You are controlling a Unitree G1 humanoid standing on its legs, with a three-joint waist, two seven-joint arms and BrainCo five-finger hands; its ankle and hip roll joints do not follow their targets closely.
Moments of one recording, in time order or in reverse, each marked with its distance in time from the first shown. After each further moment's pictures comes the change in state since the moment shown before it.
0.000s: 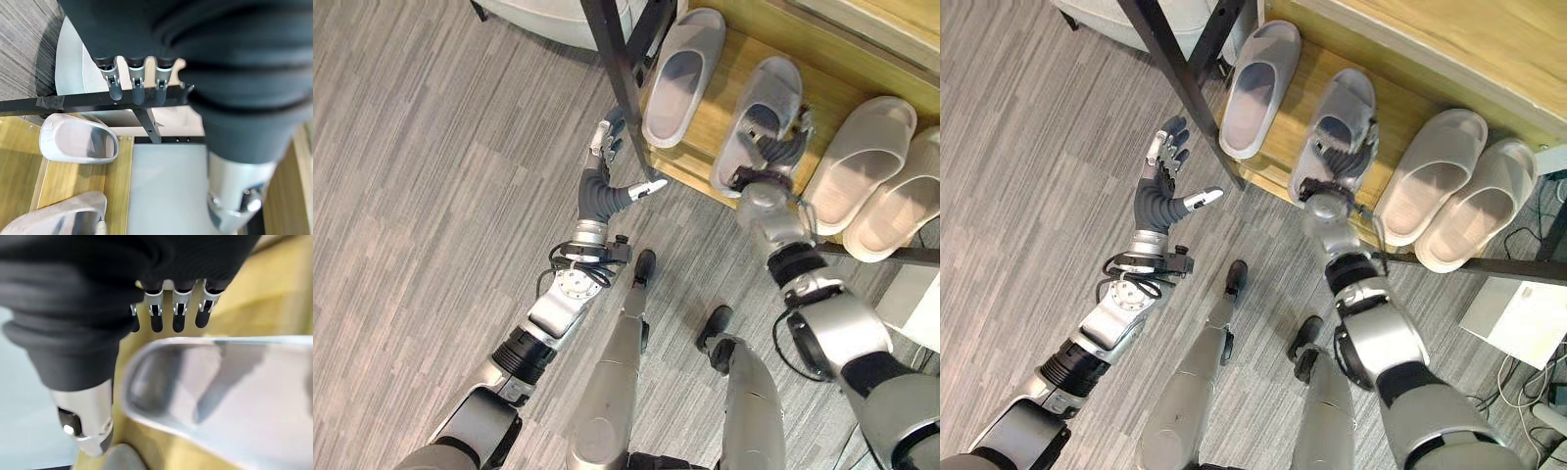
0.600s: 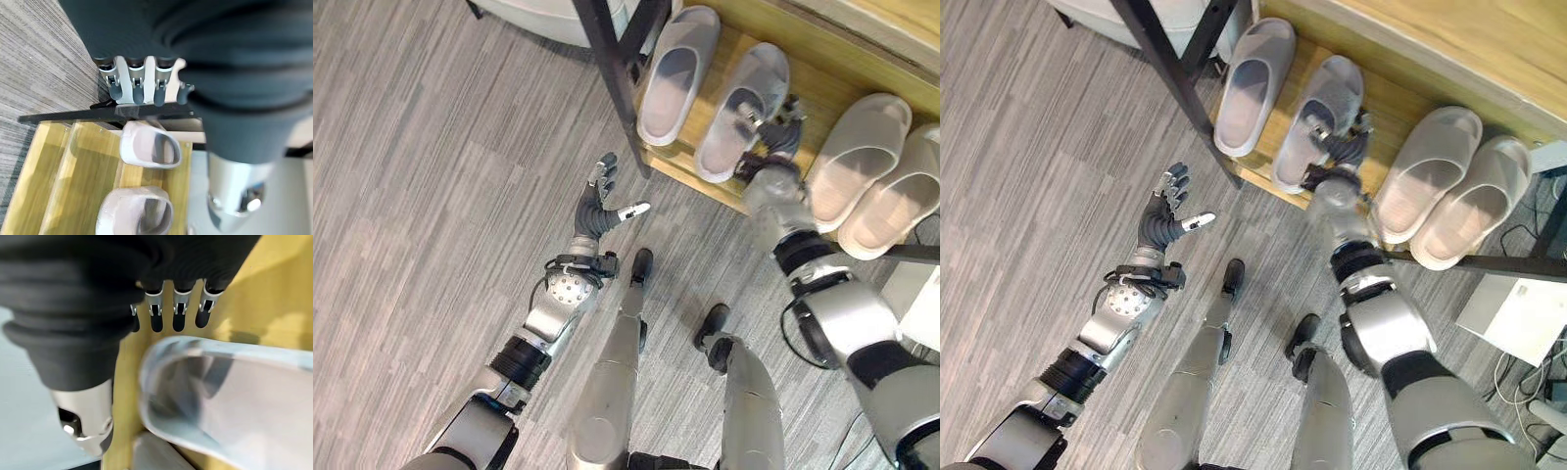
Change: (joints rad) left arm 0.061 0.015 0.006 0.118 -0.118 0.062 -0.111; right arm -0.195 -0.154 0.036 0.132 0.186 -0.018 0.182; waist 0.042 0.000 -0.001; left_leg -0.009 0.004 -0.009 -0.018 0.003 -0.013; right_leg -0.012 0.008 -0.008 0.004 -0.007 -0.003
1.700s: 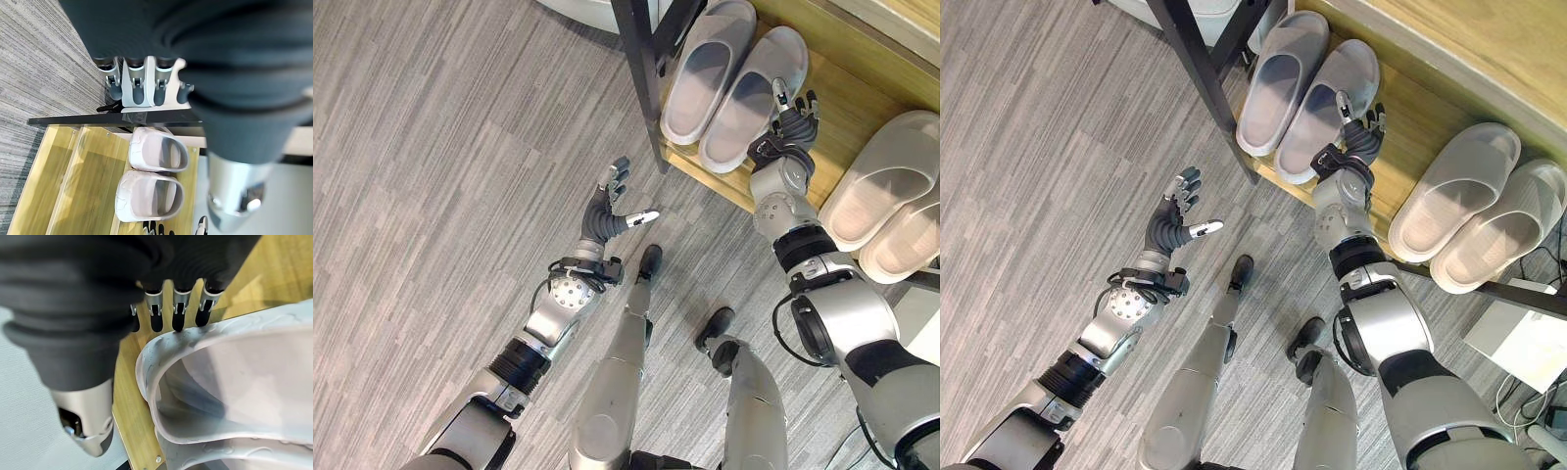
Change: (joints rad) left arm -0.016 -0.004 -0.024 -0.009 0.000 -0.002 -0.035; right arm 0.015 0.073 -0.086 -0.045 0.298 -0.119 0.055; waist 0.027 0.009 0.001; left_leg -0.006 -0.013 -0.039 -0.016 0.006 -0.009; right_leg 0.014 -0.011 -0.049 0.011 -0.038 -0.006
